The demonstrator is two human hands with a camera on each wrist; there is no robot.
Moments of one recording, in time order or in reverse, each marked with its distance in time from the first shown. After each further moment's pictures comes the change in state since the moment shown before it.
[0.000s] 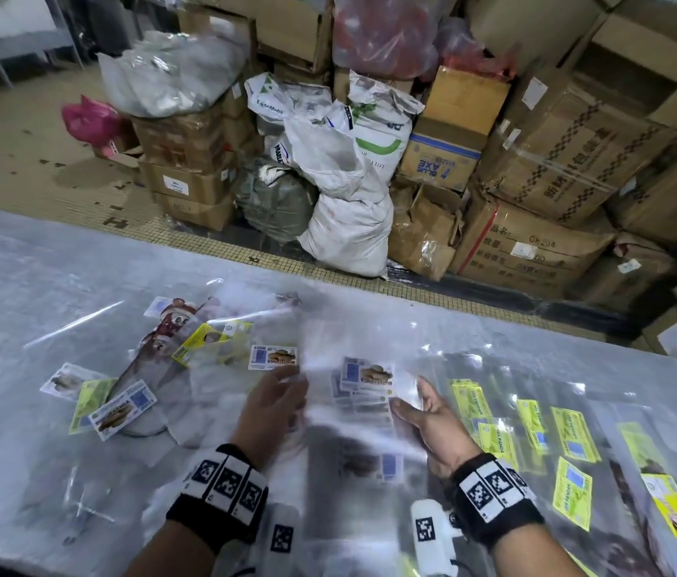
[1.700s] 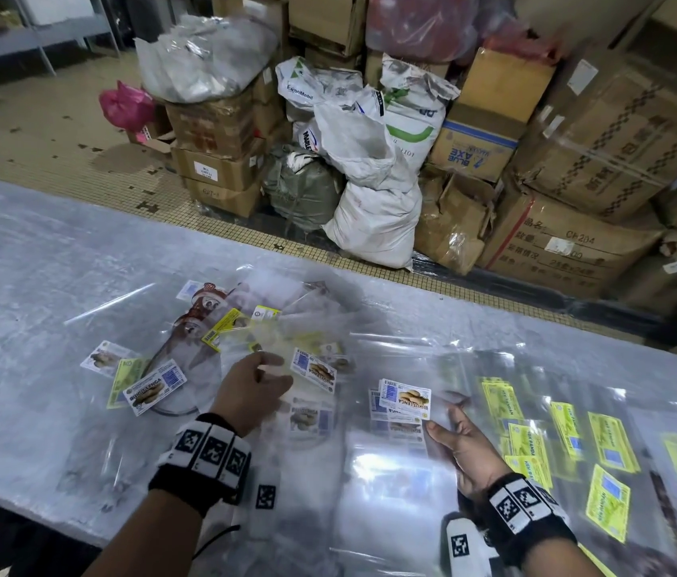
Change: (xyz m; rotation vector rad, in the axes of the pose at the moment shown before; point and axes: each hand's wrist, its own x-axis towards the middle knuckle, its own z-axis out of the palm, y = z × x) left_hand 0.013 0.021 -0.059 0.411 0.053 -0.037; right_hand 0.007 0.042 -0.023 0.034 0.060 0.098
